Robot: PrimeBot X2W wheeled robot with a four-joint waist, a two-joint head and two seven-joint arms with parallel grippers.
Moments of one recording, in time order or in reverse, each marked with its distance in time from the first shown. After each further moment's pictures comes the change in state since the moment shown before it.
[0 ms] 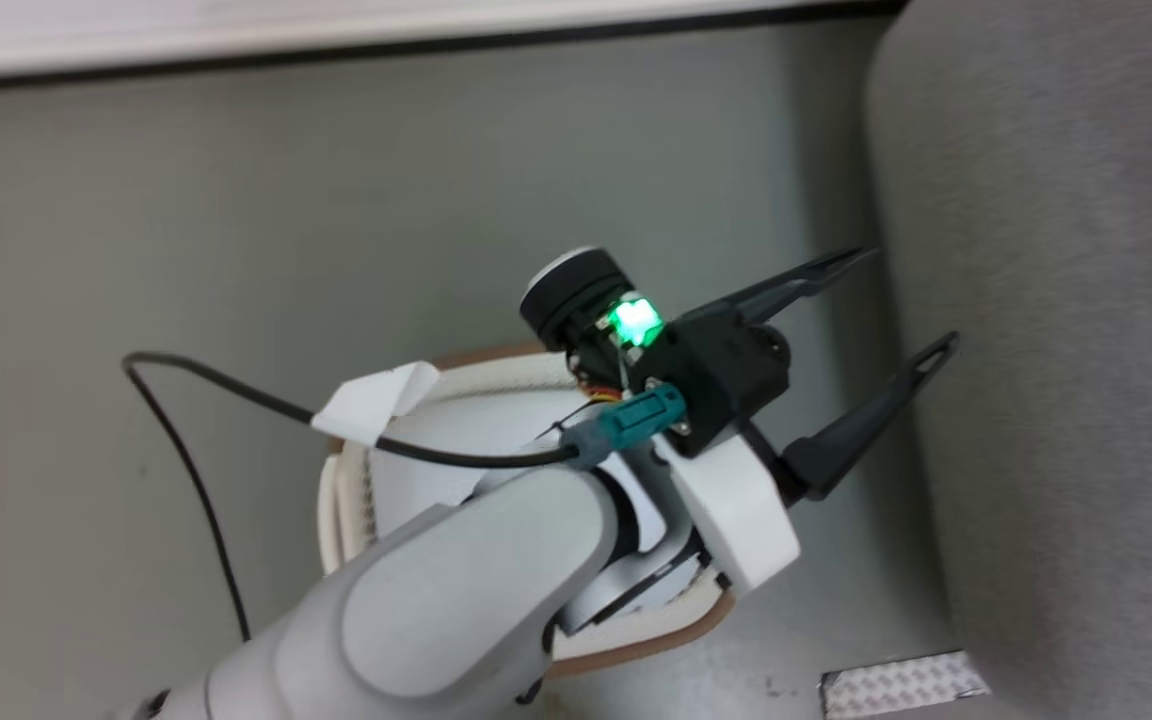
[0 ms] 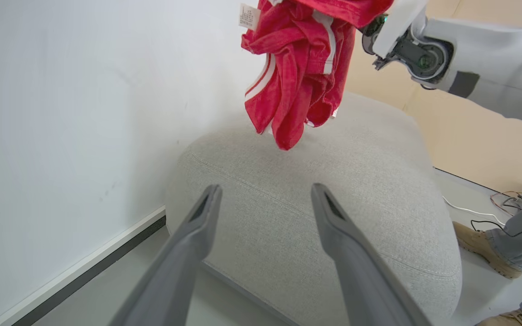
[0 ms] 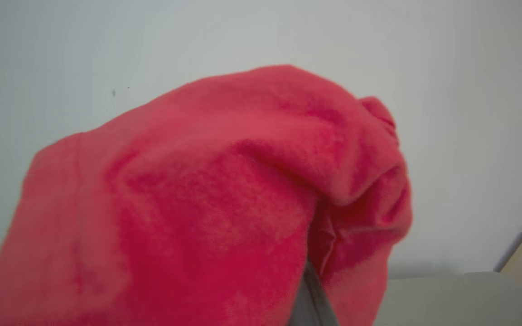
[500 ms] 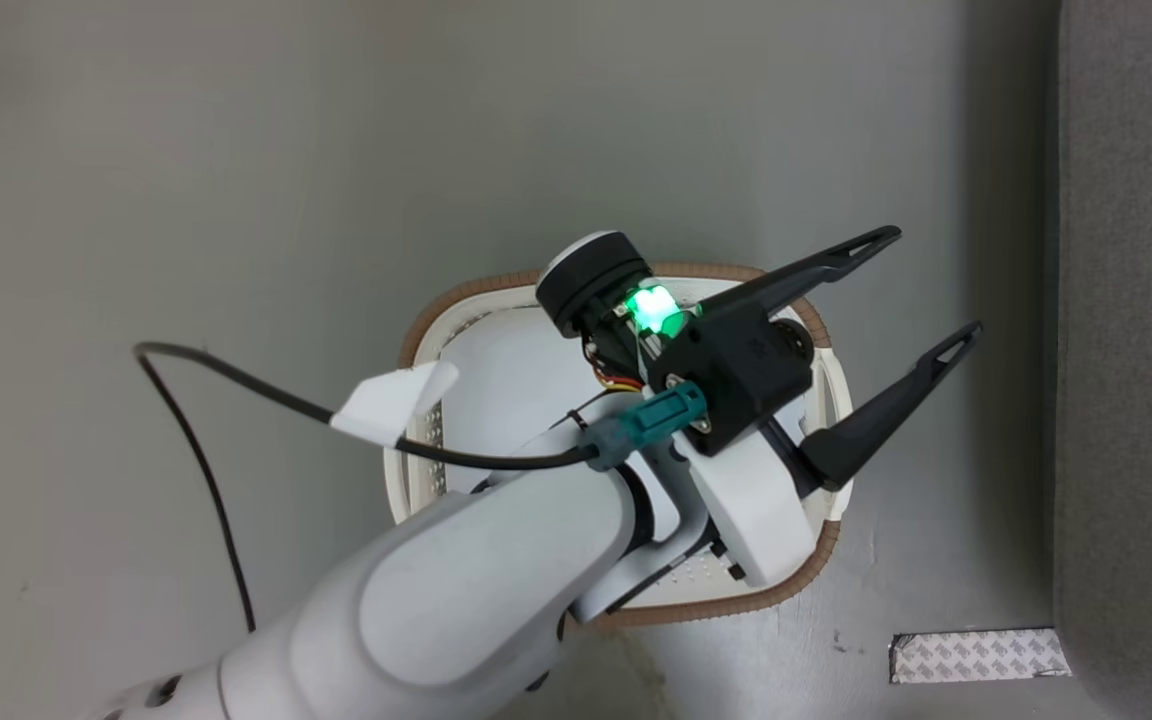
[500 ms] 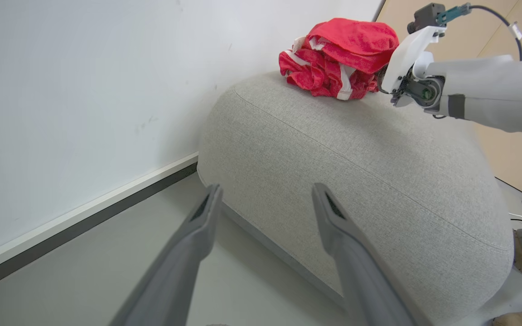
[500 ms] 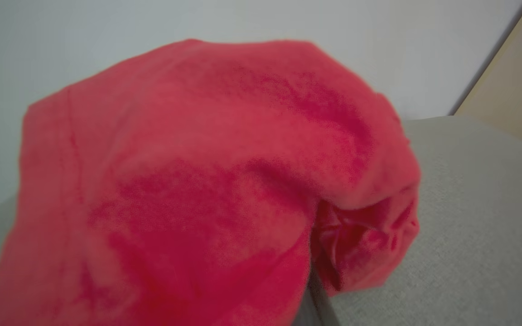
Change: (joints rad) left arm -0.042 -0.026 -0.018 0.028 0.023 0.000 -0.035; right arm -0.167 0.013 -0.304 0.508 -0.184 0.000 -0.021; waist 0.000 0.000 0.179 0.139
